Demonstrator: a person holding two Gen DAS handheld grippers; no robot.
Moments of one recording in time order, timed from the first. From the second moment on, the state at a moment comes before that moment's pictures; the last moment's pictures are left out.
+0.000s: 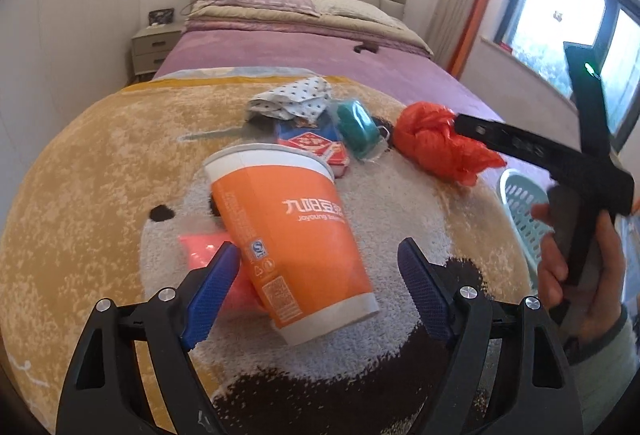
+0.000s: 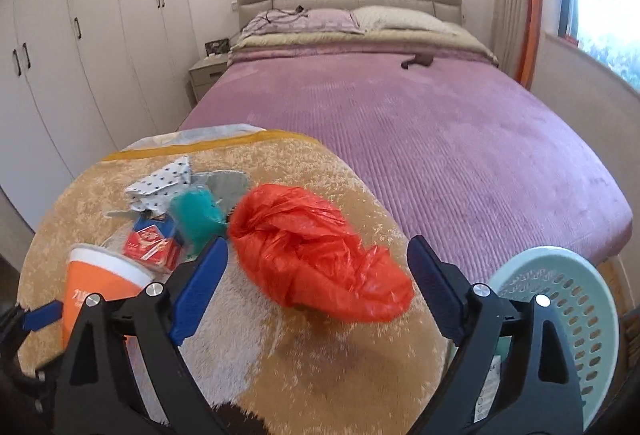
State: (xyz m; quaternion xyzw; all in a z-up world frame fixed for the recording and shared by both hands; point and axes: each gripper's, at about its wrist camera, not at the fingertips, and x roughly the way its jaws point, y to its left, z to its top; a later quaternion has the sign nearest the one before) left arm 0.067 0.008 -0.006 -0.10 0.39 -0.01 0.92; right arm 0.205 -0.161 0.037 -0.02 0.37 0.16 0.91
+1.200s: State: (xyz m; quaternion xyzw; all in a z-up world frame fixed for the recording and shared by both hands) left arm 0.069 -0.010 -0.022 -0.12 0.43 -0.03 0.89; right arm 0.142 -0.180 0.027 0.02 0.37 0.18 0.91
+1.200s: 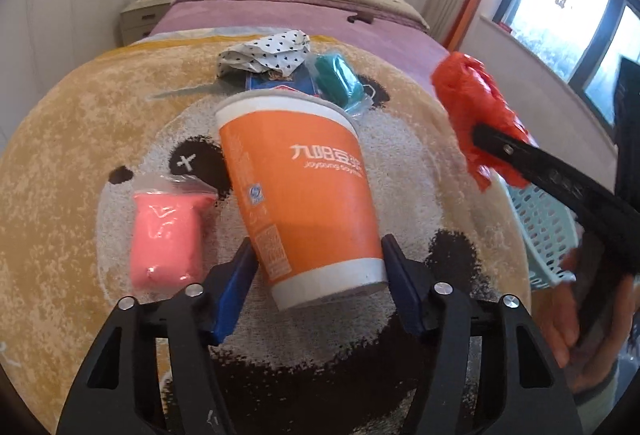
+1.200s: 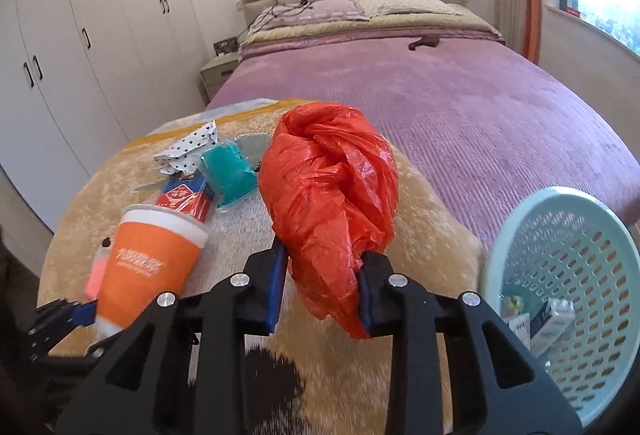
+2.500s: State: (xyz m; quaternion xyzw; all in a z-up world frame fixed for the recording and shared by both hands) left arm 0.173 -0.257 -0.005 -0.04 0.42 -0.29 0.86; right arm 0.135 -0.416 -0.024 0.15 0.45 -0.08 0.88
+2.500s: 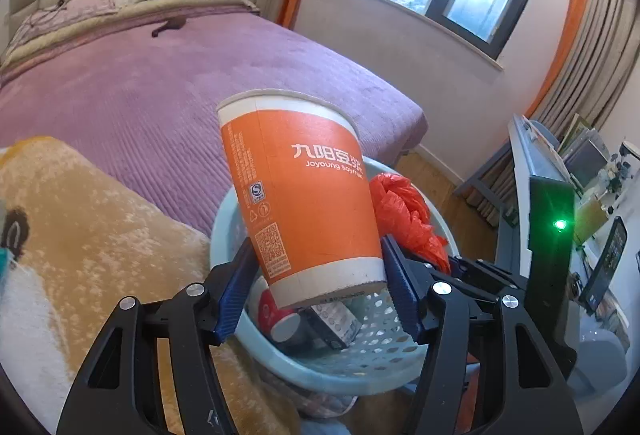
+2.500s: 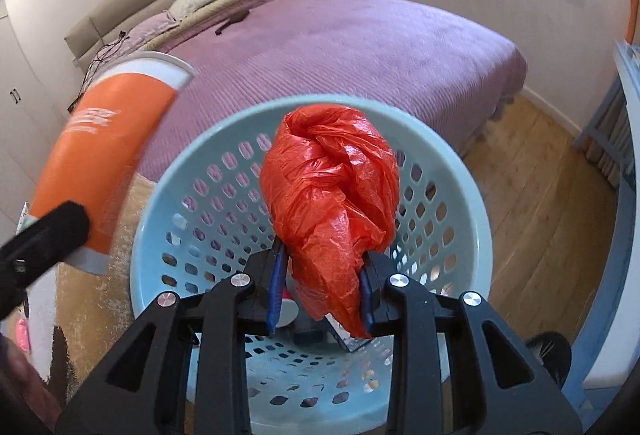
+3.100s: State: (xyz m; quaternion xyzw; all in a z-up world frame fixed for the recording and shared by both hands) left arm 0.114 -0.182 0.031 -0.06 0.35 -0.27 0.89; right arm 0.085 -0.400 0.043 0.14 0.38 -0.06 0.91
